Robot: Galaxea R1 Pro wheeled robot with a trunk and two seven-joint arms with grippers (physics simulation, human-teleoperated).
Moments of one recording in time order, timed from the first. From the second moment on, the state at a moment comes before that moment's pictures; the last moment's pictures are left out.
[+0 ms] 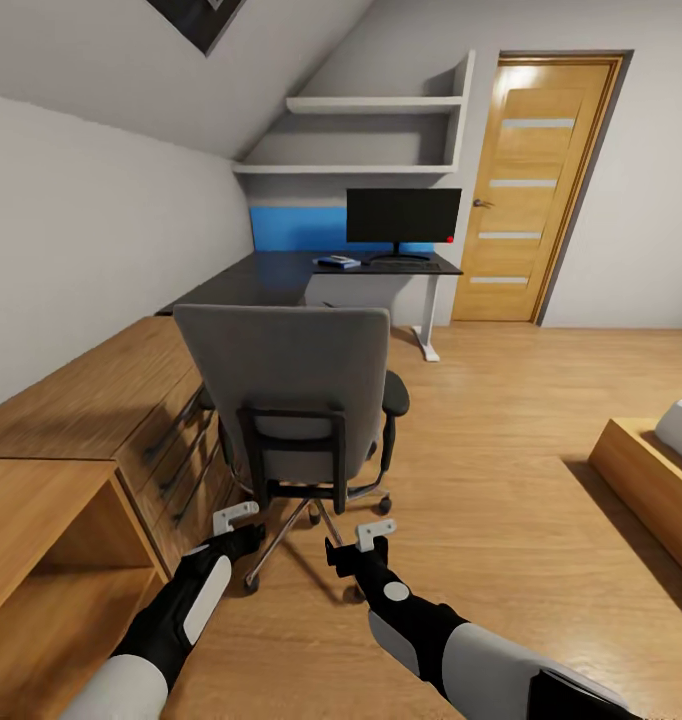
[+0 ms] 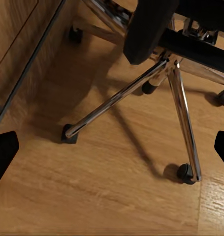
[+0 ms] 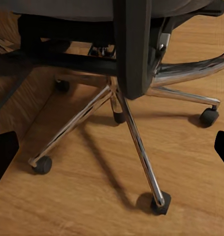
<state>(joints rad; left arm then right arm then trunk) -0.54 -0.04 -0.07 -0.82 0.38 0.35 0.25 -0.76 0.17 1.18 -0.29 -0.95 -0.30 -0.17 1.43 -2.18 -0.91</state>
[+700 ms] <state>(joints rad) -0.54 0.00 -0.07 -0.82 0.38 0.35 0.25 -0.76 0.17 1.18 -0.29 -0.95 -0.40 -0.17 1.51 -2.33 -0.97</state>
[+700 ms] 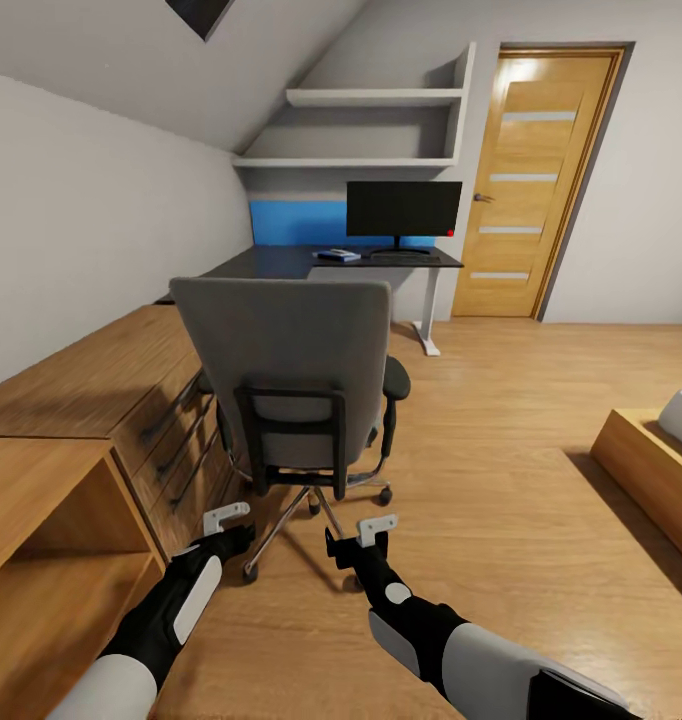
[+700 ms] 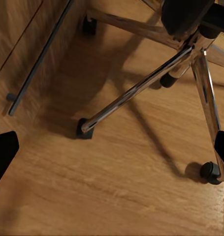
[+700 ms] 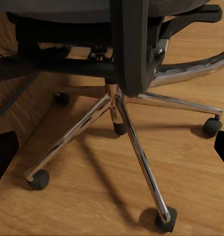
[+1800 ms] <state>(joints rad) -0.54 0.00 -0.07 -0.81 0.38 0.35 0.25 -0.85 0.17 1.18 -0.29 -0.95 -0.35 -0.25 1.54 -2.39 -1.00</state>
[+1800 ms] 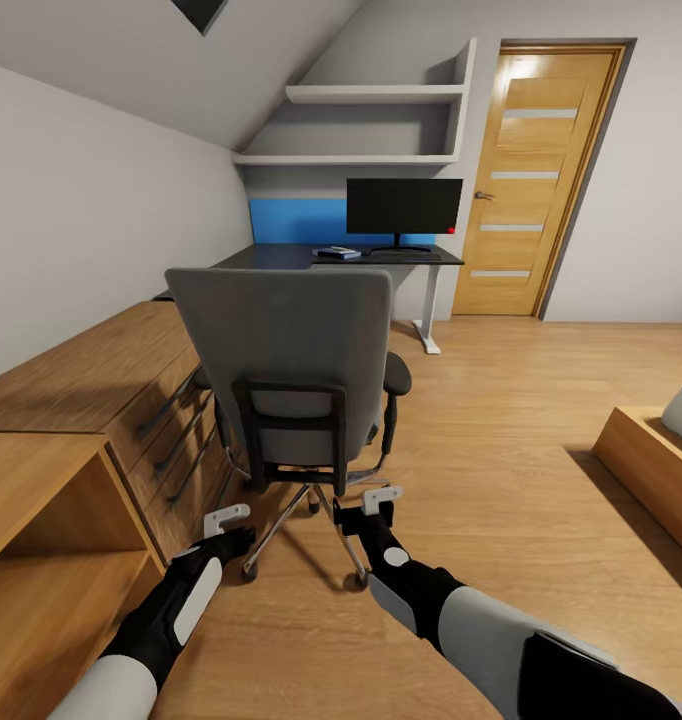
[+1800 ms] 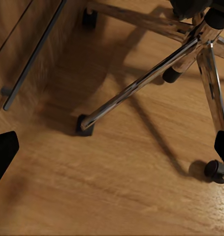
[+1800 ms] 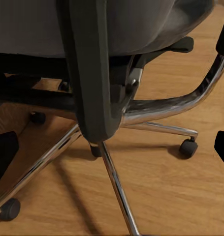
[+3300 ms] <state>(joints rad) -0.54 -0.01 -0.08 -0.76 0.38 0.16 0.26 -0.85 0.17 1.20 -0.29 -0.93 -0.35 -0.24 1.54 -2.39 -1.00</state>
